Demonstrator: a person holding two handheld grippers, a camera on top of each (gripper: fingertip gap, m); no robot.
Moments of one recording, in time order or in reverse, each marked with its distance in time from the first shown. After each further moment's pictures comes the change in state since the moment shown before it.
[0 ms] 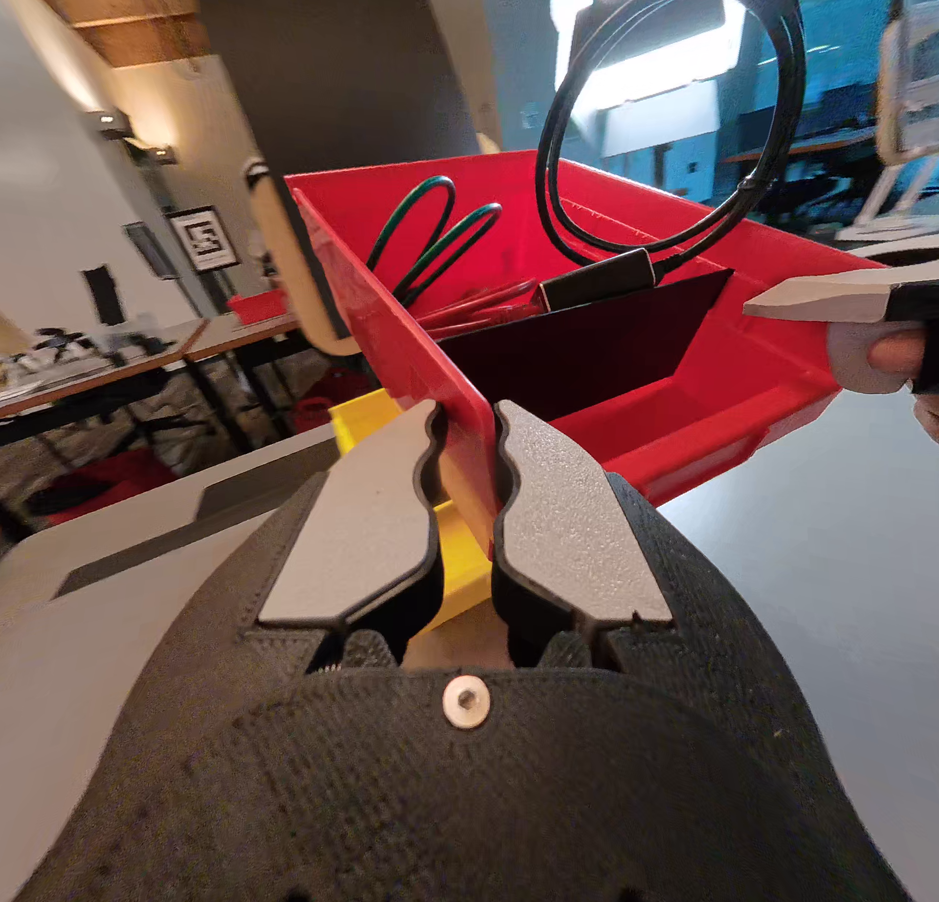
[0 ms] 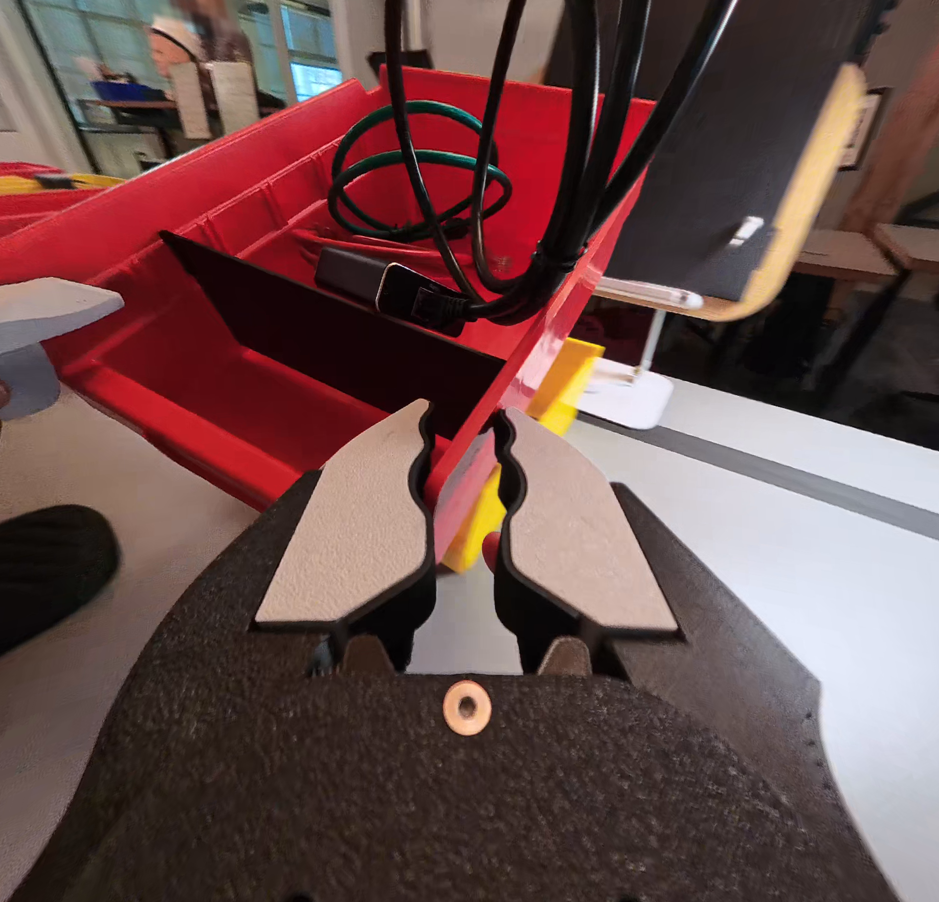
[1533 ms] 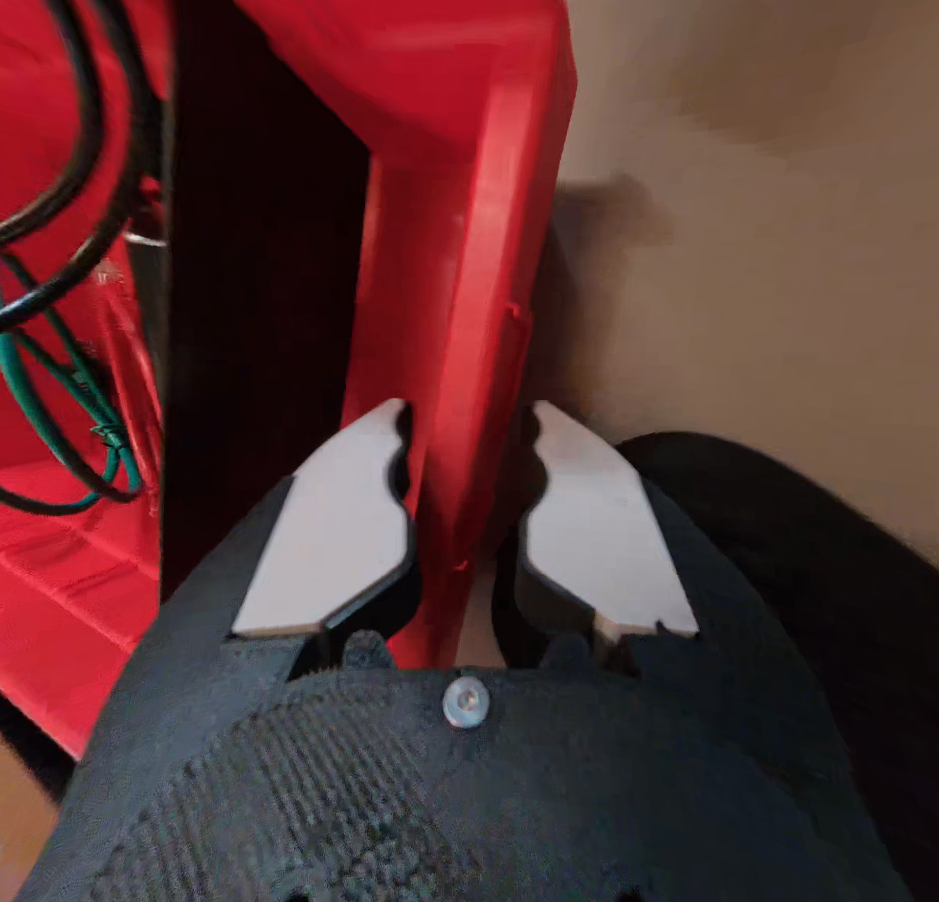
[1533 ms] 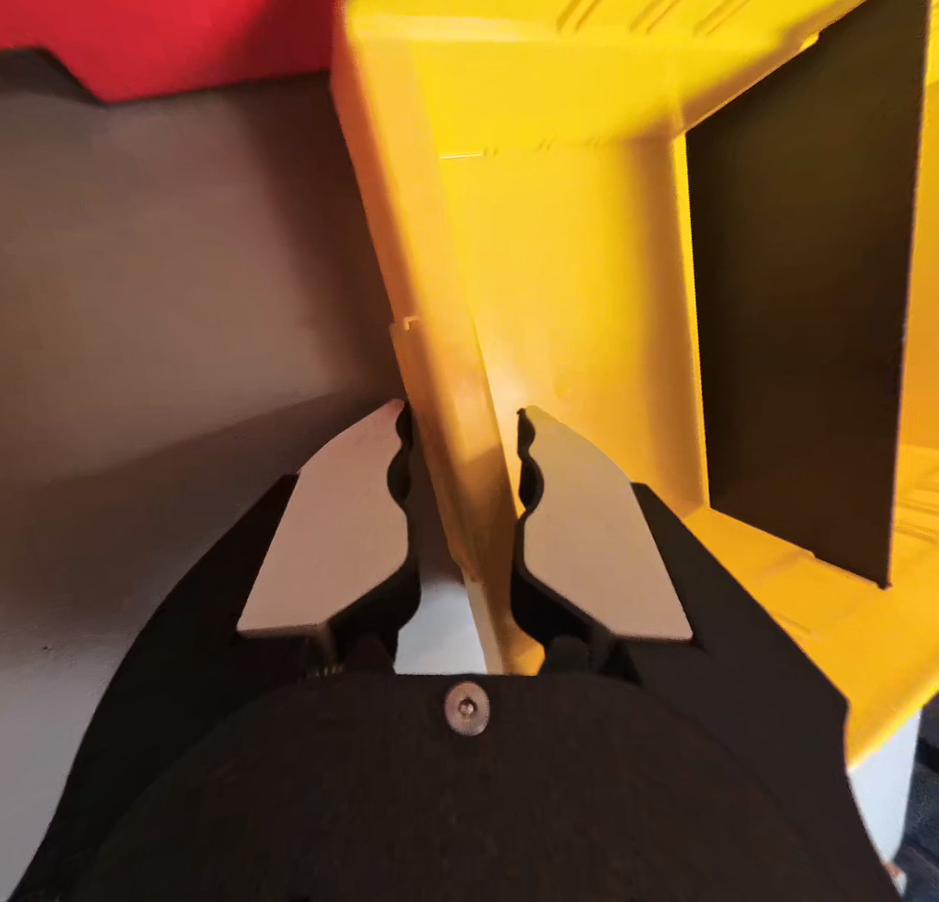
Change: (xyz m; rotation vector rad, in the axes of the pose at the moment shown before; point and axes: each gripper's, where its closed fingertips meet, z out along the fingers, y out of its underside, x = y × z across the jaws) left arm -0.051 0.235 -0.059 -0.907 0.543 0.547; right arm -0.057 0.193 0.127 -0.820 -0.528 -0.790
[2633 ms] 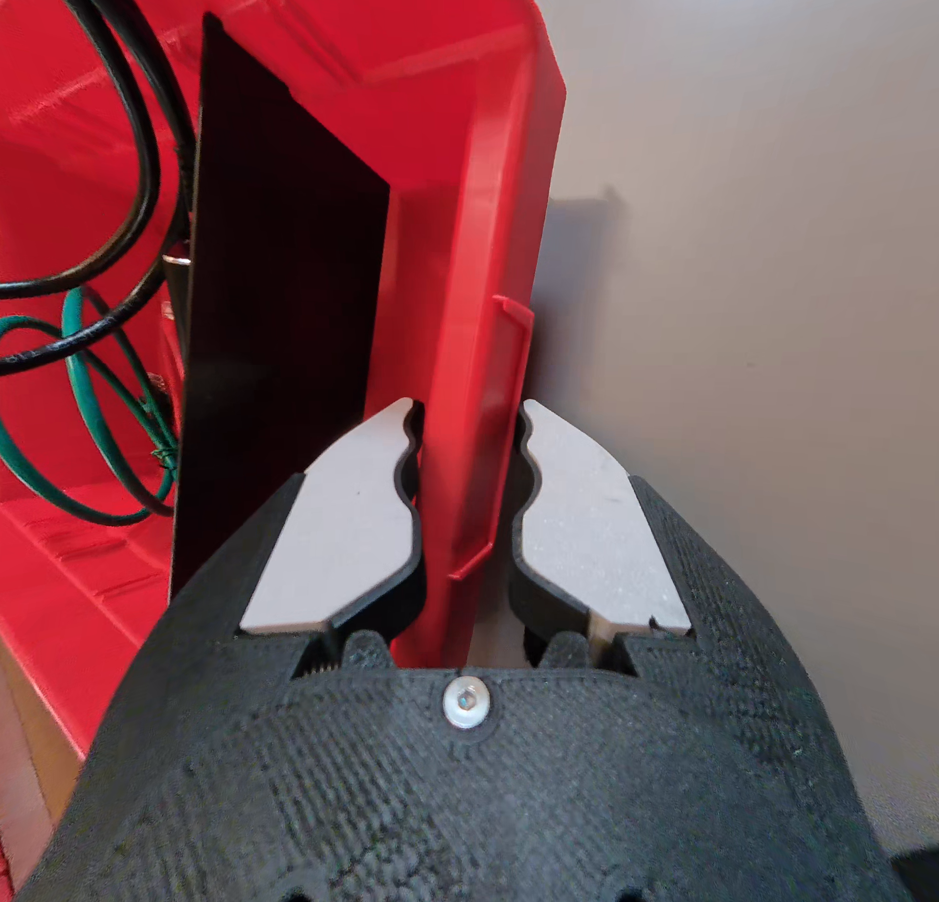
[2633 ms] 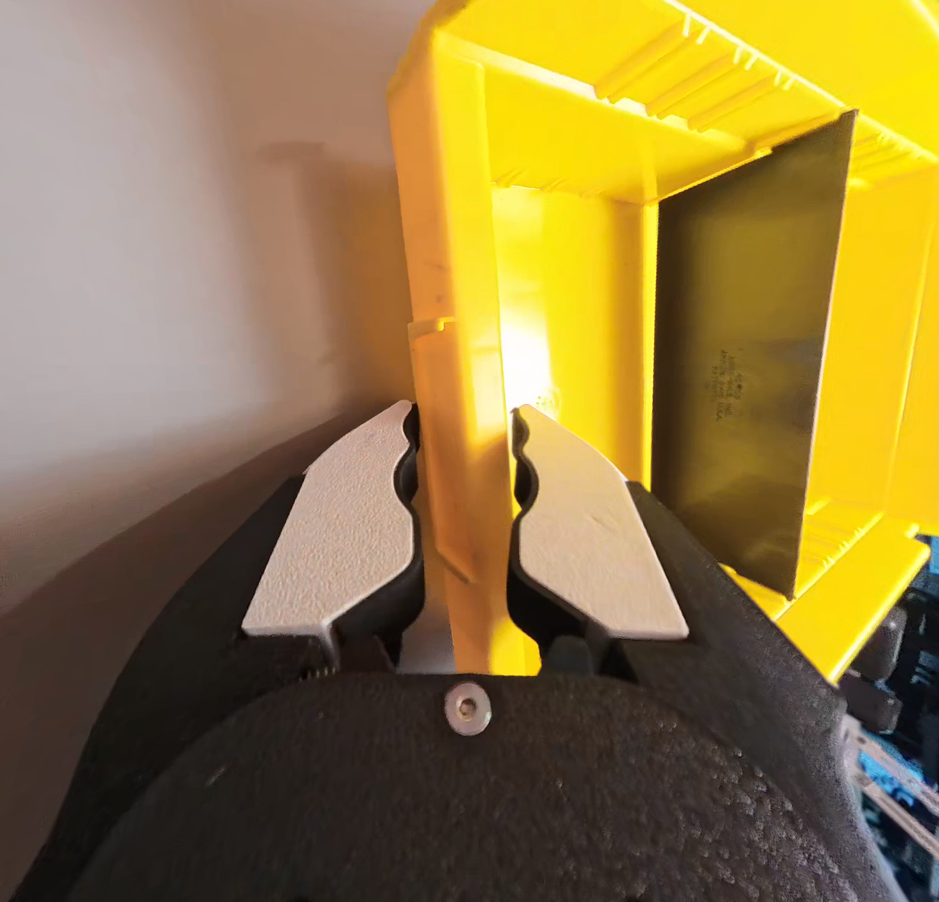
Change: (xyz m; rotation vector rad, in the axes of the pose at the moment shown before) left arm -0.128 0.002 0.054 -0.003 -0.226 -0.156; right arm 0.084 0.244 -0.075 -0.193 0.291 0.263
